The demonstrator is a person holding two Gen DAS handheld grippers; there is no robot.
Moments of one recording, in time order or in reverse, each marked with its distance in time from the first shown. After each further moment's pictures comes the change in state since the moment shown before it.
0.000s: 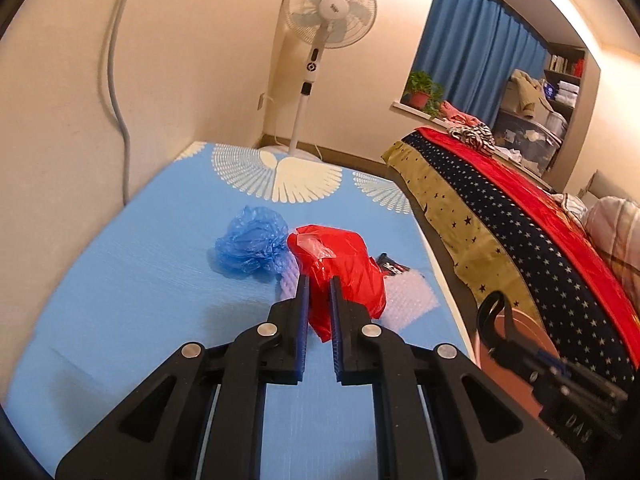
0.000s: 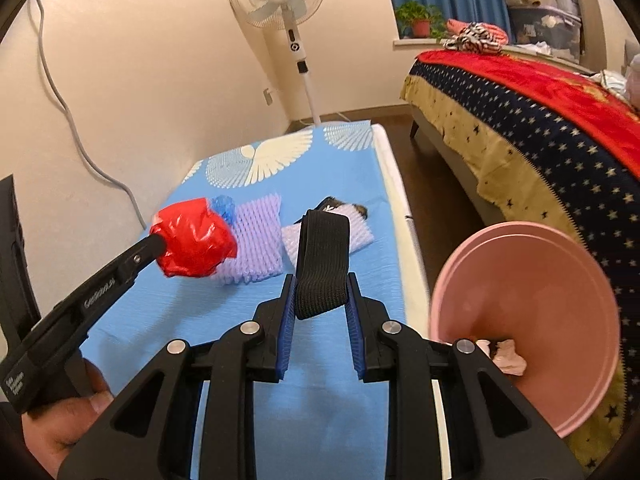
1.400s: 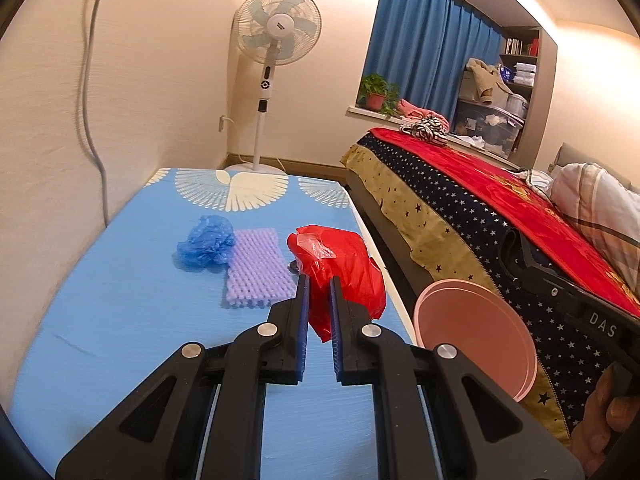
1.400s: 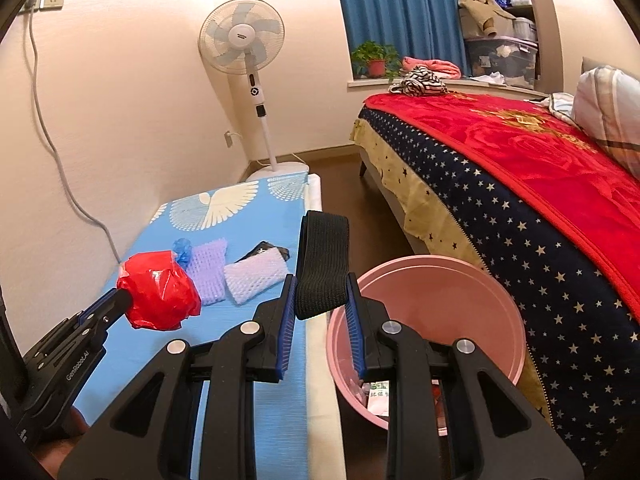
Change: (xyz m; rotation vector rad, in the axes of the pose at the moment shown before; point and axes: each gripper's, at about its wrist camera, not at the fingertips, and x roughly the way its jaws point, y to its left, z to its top) left arm -0.053 -0.057 -0.024 0.123 -0.043 -0.082; right arm -0.081 -0.050 0.008 0.020 -0.129 -0.146
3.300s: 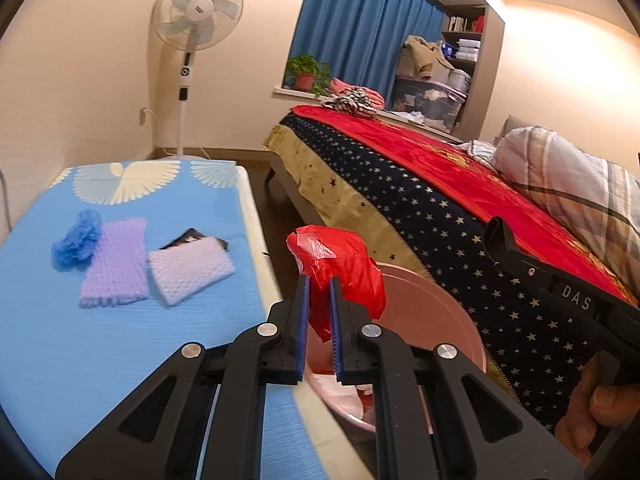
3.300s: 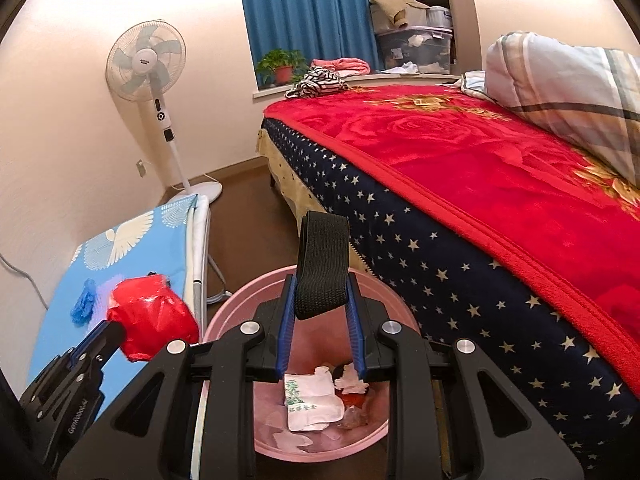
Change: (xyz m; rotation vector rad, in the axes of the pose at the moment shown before) left arm 0.059 -0.114 -0.021 0.084 0.055 -0.209; right arm 0.004 -0.105 0.001 0.148 -0.032 -0.262
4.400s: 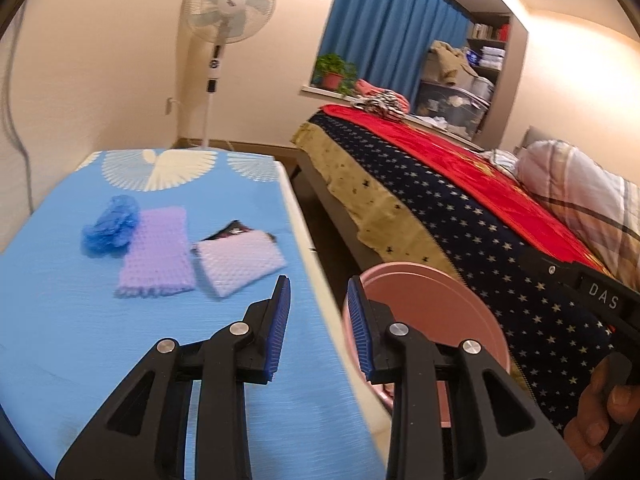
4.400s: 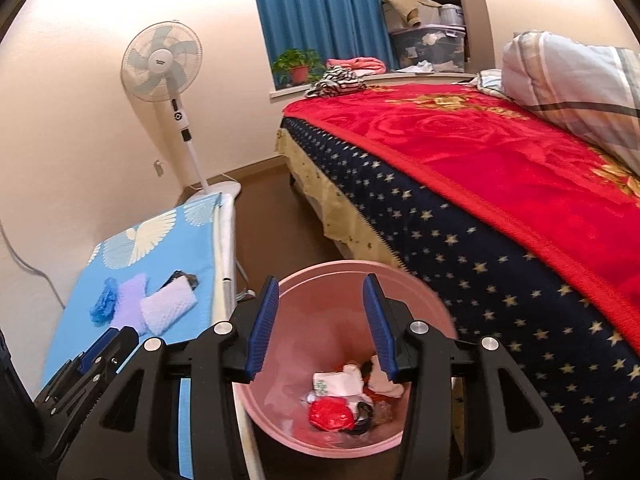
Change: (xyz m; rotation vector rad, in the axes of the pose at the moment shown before) left arm -0.013 0.051 -0.002 -0.068 0.000 0.075; right arm 0.002 0.033 -0.007 0.015 0.010 0.091
